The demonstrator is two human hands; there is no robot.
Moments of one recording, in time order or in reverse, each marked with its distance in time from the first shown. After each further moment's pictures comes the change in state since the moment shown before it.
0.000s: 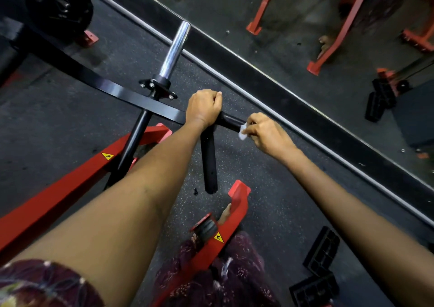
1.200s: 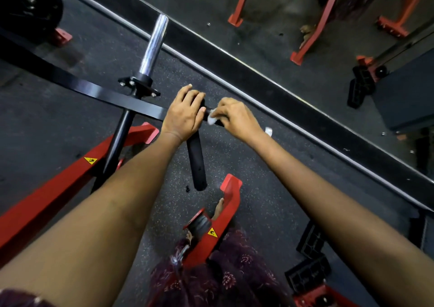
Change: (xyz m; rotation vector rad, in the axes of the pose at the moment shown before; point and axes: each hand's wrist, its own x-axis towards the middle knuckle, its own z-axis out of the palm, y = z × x) left_hand -0.023 -0.042 0.020 0.232 0.230 0.598; right_hand 0.028 -0.031 -0.001 0.138 0.035 0.093
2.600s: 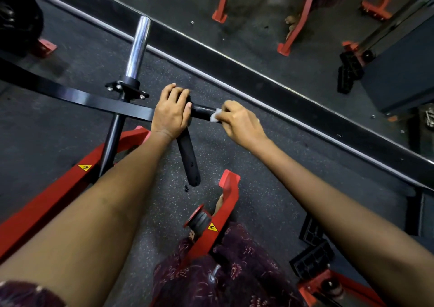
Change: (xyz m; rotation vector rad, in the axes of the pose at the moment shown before) left_hand 0.000 0.007 -0.004 -0.035 -0.055 -0.099; right_hand -0.052 0.011 -0.004 -0.154 0.218 -0.074
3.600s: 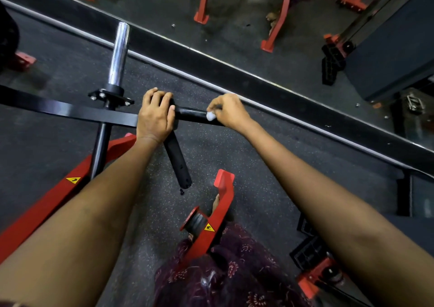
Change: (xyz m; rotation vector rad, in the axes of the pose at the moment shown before) left_hand 0.000 0.000 -0.001 -0.008 -0.017 -0.014; right_hand 0.026 0.014 -0.013 0.345 -0.149 0.510
